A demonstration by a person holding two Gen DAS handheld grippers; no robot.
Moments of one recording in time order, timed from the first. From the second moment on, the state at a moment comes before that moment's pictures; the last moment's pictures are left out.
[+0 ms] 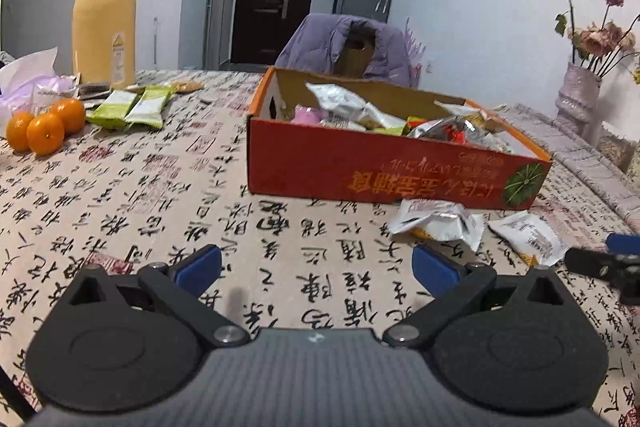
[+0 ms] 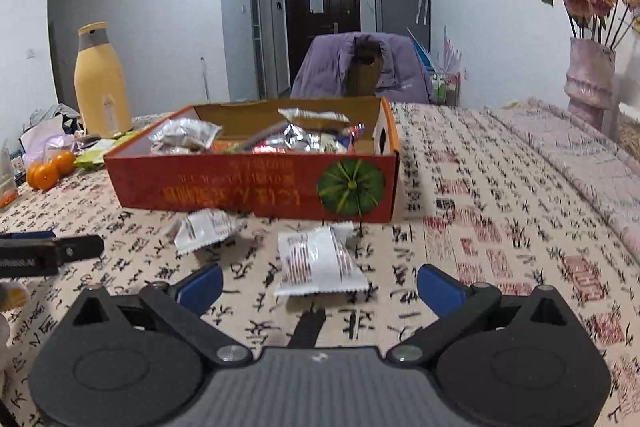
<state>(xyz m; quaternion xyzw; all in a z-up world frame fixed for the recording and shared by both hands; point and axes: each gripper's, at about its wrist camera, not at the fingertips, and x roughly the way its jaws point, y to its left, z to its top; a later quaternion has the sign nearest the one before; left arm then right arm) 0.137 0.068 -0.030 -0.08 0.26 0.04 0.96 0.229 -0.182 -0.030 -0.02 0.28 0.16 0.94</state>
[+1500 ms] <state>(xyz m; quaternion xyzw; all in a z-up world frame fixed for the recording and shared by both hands) 0.183 0.025 -0.003 -0.08 0.31 0.06 0.94 0.285 -0.202 -0.022 -0.01 0.29 0.15 0.95</state>
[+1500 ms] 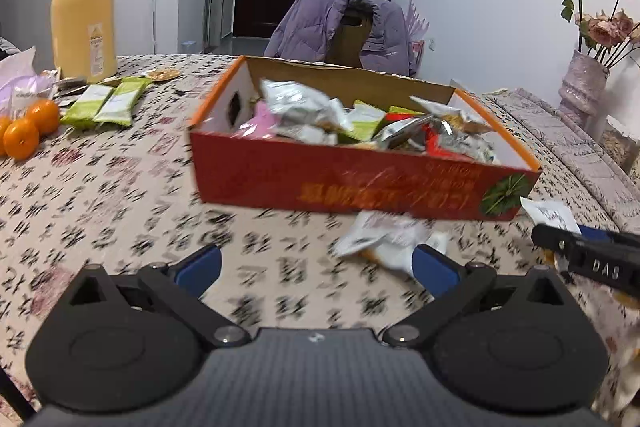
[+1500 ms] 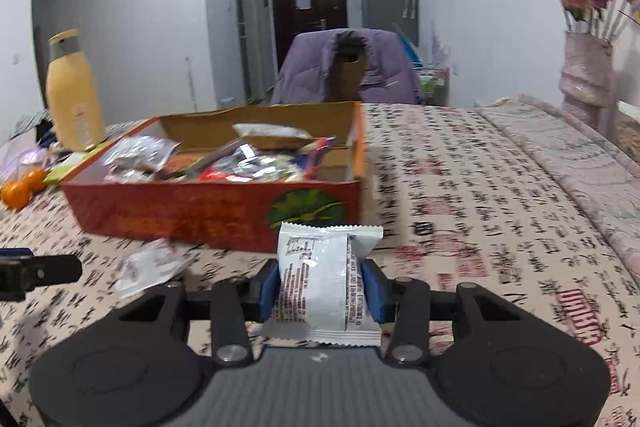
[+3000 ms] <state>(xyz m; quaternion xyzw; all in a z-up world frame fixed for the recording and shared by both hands) 0.219 -0.031 -0.009 -0.07 0.35 0.08 0.93 0.282 -0.215 -0.031 0.03 0.23 0.15 0.96</state>
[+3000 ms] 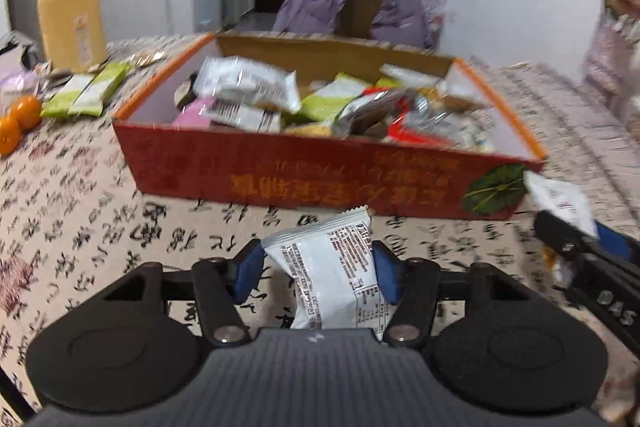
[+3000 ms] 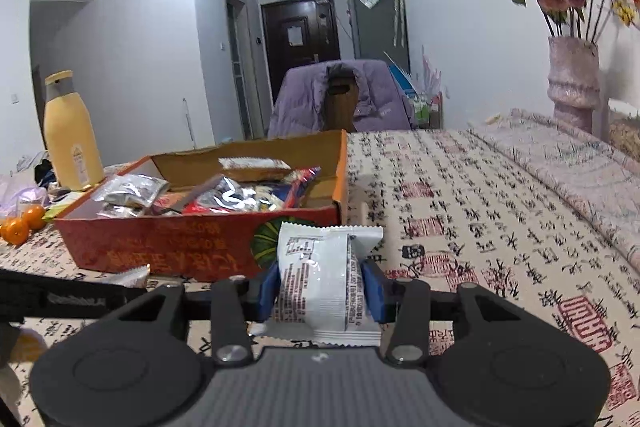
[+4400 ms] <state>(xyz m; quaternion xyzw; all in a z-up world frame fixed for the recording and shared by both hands) 0.181 0.068 0.064 -0.07 0.19 0.05 0.98 0.263 -0.157 0.038 -0.03 0.17 0.19 0.97</state>
